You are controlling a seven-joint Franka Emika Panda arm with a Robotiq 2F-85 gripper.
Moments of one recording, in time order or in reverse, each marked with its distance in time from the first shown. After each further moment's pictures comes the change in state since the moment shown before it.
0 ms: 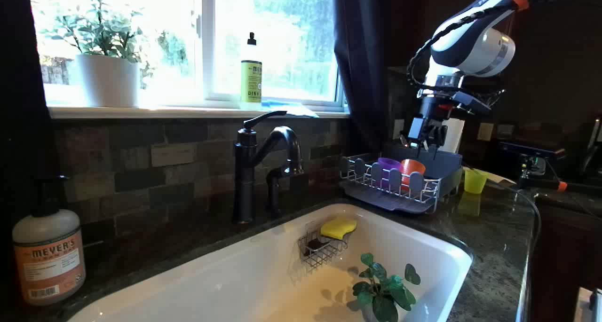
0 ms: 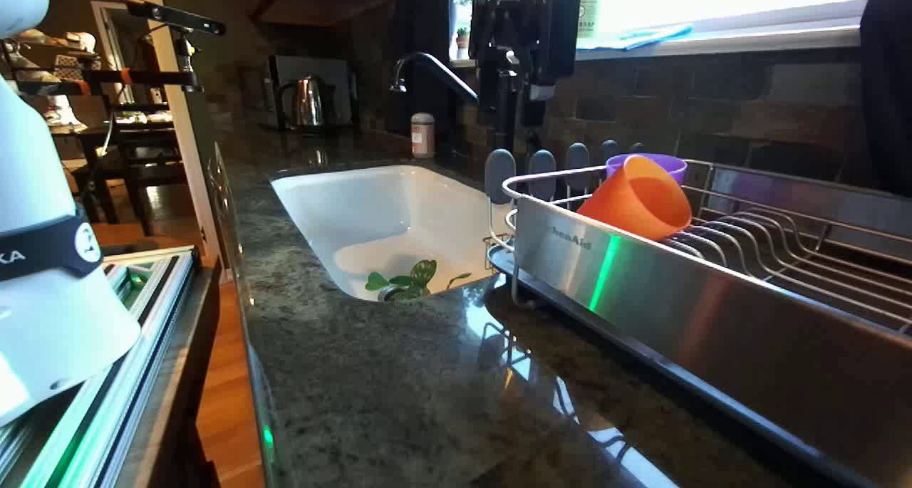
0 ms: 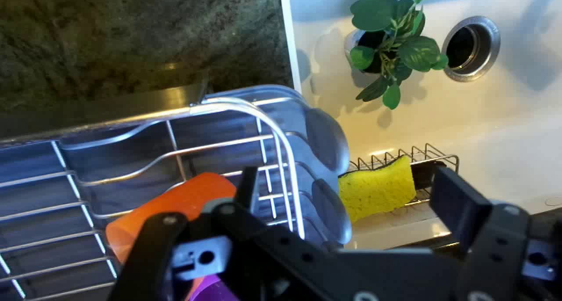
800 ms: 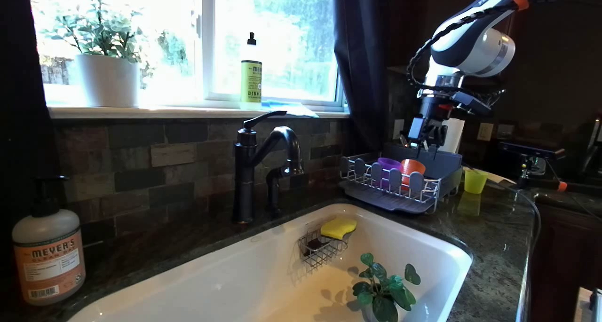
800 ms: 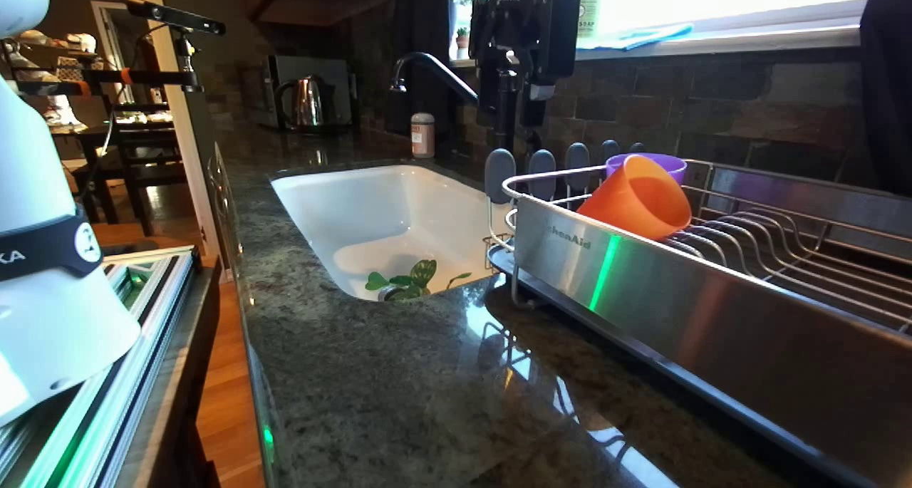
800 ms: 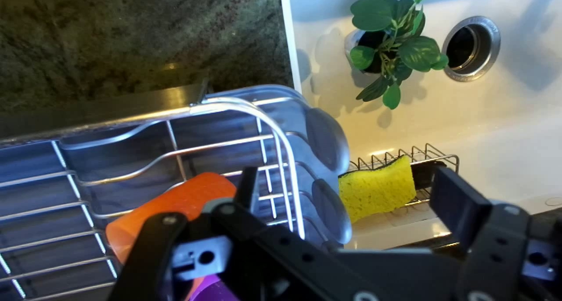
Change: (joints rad) arm -0.003 0.000 0.003 0.000 0.000 0.000 0.000
